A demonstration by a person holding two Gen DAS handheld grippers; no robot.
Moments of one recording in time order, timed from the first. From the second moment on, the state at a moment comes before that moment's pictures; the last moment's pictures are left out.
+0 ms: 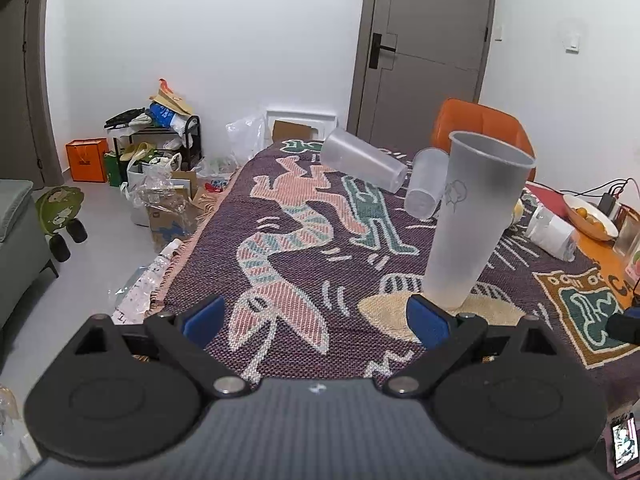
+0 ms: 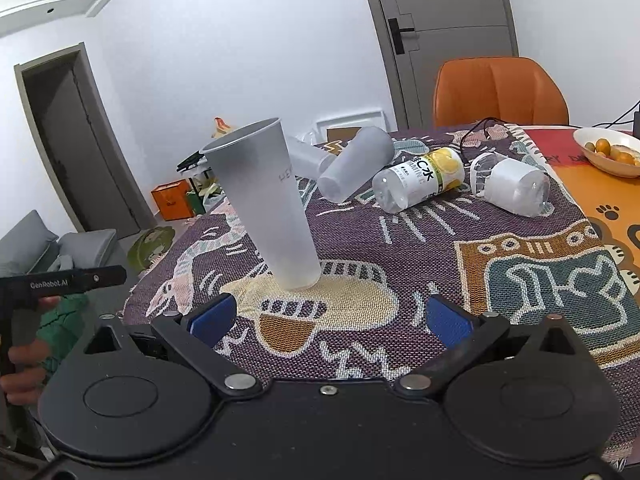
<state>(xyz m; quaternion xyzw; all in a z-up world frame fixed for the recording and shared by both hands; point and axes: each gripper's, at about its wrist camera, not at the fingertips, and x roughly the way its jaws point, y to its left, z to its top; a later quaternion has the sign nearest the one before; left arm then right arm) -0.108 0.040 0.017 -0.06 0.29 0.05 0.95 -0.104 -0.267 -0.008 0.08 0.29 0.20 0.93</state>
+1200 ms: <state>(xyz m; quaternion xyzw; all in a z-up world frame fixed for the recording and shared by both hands) -0.116 0.034 0.024 -0.05 0.28 0.06 0.96 -0.106 -0.273 -0.003 0.06 0.28 0.19 0.94</state>
